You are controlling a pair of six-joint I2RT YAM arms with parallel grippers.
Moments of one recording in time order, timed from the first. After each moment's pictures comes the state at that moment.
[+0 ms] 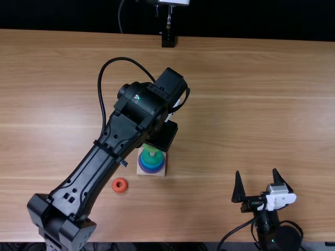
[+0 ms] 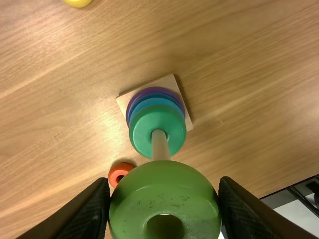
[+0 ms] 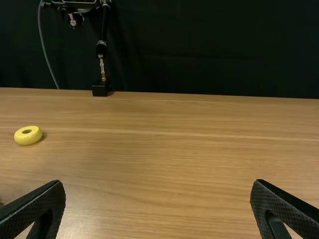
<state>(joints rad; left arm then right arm) -0.62 1.98 2.14 -1.54 0.00 -0.21 0.06 0.01 0.02 -0.05 -0.03 -0.04</state>
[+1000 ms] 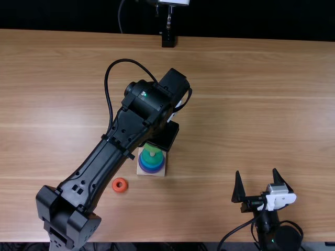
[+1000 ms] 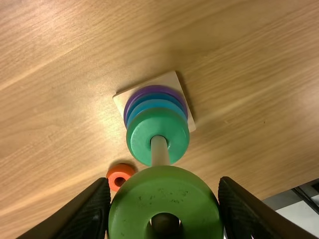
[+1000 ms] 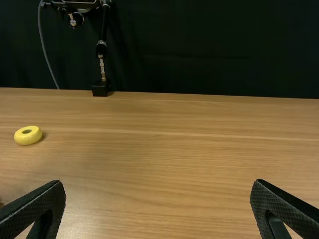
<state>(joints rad) -0.62 2.03 2.14 -1.54 0.01 -0.21 0.06 0.01 0.02 -0.05 -0.03 -0.04</state>
